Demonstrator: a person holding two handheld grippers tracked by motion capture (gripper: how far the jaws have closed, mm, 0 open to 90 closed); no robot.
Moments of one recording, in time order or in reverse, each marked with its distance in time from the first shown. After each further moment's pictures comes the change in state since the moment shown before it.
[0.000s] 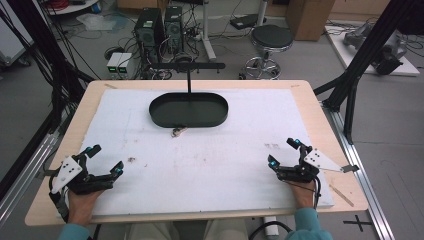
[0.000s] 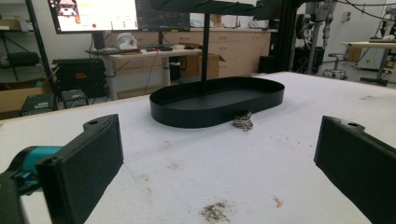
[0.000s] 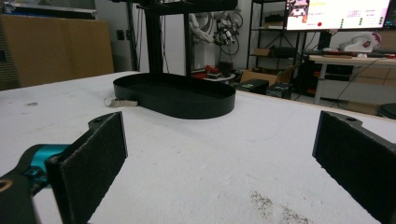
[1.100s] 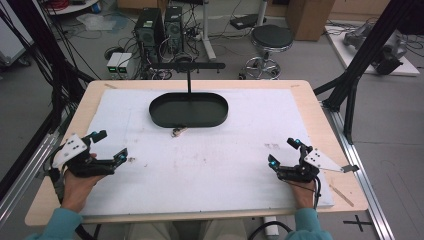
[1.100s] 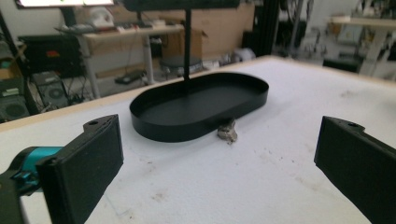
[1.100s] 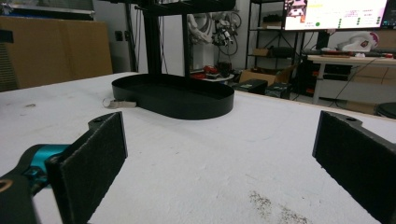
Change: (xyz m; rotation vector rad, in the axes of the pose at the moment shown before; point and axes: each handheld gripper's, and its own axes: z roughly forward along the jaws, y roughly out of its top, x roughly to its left) left arm 0.001 0.059 0.035 0.160 -0.096 0.013; right arm 0.000 0.000 0.000 0.000 -0.005 0.005
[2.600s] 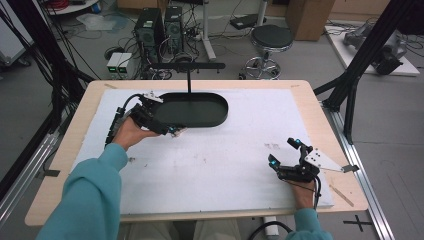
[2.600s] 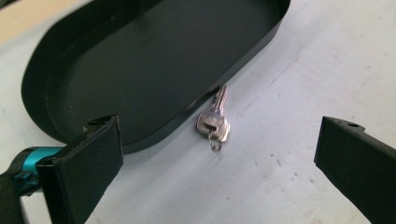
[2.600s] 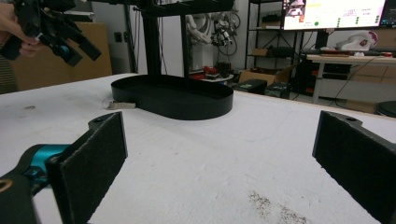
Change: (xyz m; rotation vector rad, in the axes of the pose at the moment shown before) left arm -0.010 0.062 0.178 0.680 -0.093 0.011; right arm -0.001 0.000 0.000 -0.003 -0.003 0.007
